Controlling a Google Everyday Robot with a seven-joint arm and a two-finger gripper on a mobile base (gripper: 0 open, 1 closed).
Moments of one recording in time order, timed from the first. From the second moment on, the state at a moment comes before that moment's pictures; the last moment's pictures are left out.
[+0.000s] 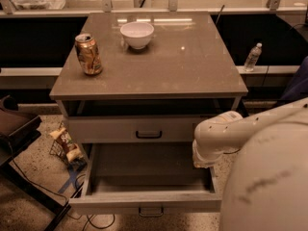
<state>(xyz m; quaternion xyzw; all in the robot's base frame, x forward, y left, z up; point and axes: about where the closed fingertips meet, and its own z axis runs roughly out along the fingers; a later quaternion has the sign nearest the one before) 0.513 -0.168 0.554 -0.73 0.67 -0.08 0.09</state>
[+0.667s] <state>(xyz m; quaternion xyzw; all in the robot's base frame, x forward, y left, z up) 0.515 -0.212 0.454 -0.69 0.71 0.03 0.12</state>
